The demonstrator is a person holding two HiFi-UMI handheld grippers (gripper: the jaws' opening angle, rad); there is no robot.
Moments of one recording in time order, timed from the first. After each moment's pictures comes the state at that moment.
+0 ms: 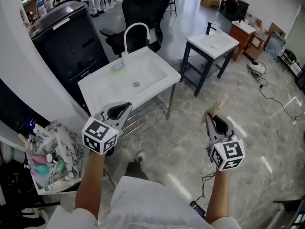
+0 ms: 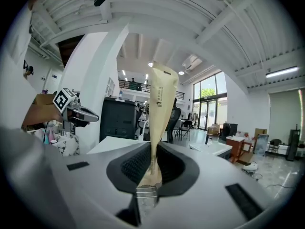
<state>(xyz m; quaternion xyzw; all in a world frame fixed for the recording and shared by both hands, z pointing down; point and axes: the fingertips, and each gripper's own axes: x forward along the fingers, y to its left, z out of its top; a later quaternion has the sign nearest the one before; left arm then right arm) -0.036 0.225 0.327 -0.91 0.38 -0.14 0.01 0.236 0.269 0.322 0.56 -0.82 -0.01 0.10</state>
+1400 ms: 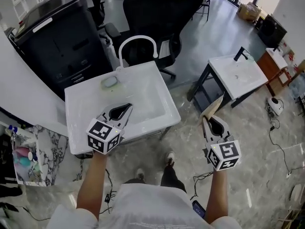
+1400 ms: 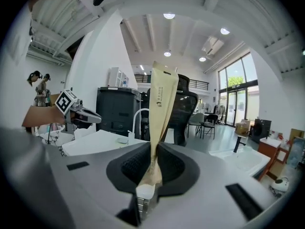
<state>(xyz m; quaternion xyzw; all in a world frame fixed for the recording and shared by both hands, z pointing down) 0.021 -0.102 0.380 -0.84 0.52 -0.13 -0.08 0.289 -0.130 0.359 0.43 -0.89 0.01 0.15</state>
